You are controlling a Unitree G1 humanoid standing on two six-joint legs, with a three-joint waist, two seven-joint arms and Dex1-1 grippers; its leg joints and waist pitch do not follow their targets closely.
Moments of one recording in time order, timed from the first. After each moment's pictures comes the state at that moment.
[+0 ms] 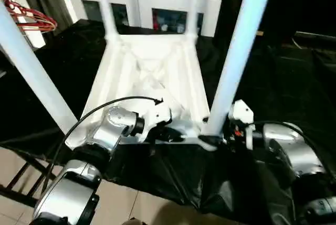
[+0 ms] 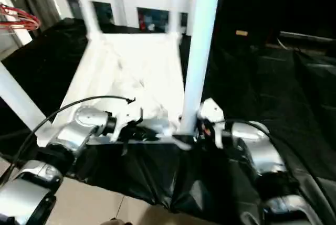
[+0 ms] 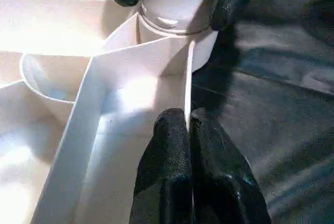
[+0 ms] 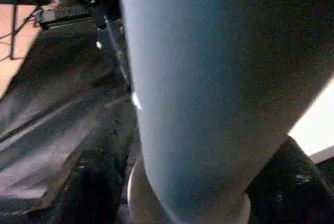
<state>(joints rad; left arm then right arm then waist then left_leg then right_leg) -0.68 0.23 -0.26 0.83 0.07 -0.11 -1.28 -0.40 -0.44 0.14 0.45 0.15 0.07 1.21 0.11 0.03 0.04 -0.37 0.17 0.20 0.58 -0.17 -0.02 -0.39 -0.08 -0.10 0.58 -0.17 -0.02</state>
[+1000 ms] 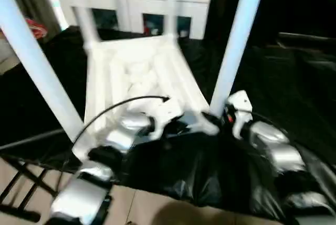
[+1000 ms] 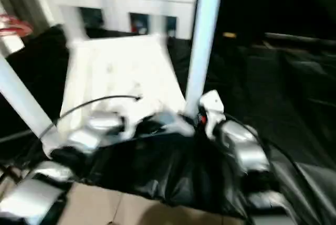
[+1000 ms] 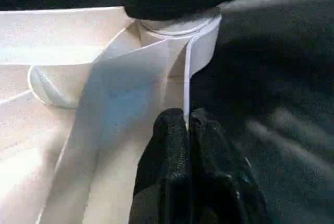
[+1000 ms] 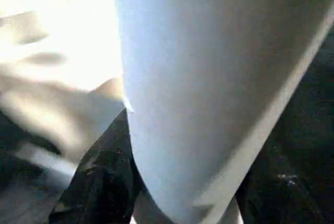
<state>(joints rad) -0.72 0.06 -0.23 0.90 0.15 -0.01 -0.83 -0.50 -0.19 -0.01 0.65 0.07 0.08 0.51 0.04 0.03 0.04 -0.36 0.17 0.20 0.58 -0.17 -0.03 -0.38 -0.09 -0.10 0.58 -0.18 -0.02</state>
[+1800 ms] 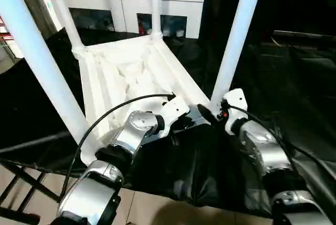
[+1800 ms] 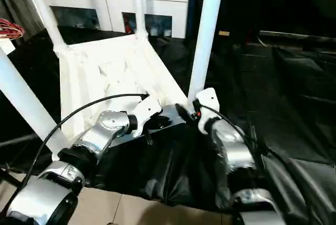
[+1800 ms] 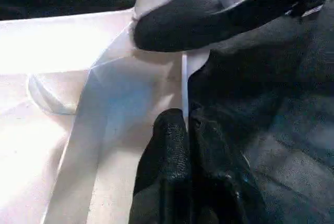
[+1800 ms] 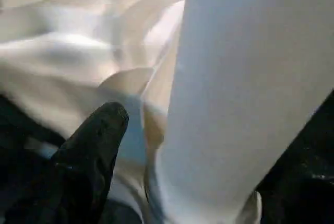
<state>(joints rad) -0.70 0.10 -0.24 0.88 0.14 -0.07 -0.92 -0.43 -0.27 0.03 0.58 0.05 -0.01 0.72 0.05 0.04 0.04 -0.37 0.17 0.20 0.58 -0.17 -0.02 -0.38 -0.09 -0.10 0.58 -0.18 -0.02</state>
